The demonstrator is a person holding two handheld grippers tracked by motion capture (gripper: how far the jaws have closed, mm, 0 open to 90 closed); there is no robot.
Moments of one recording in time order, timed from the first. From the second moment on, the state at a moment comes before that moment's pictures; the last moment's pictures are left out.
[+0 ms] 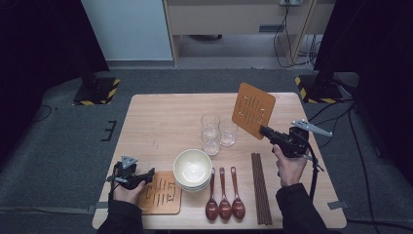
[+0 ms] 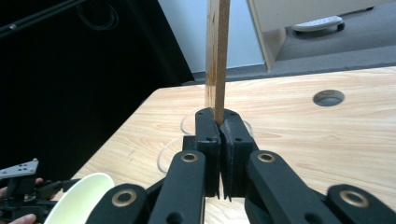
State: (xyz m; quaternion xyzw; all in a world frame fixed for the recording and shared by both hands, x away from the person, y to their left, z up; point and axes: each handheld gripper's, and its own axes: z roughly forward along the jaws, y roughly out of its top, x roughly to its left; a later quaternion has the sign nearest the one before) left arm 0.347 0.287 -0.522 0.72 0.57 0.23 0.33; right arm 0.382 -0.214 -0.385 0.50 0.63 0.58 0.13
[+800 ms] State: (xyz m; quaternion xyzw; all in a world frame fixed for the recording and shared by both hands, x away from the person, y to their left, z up) left arm 0.346 0.284 -0.524 0.73 0.56 0.22 0.33; right arm 0.383 -0.254 -0.407 0.54 0.61 0.56 0.14
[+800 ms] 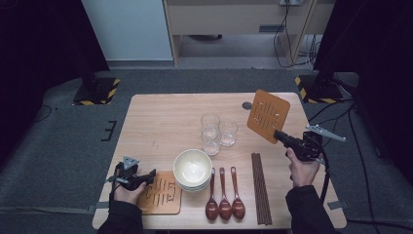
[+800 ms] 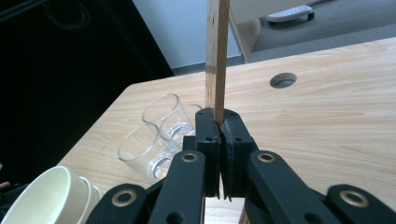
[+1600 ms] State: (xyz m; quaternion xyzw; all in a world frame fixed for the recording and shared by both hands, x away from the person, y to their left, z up) left arm 0.346 0.280 -0.525 0.74 0.55 0.22 0.33; right arm 0.387 -0.289 -0.424 0.58 0.60 0.53 0.15
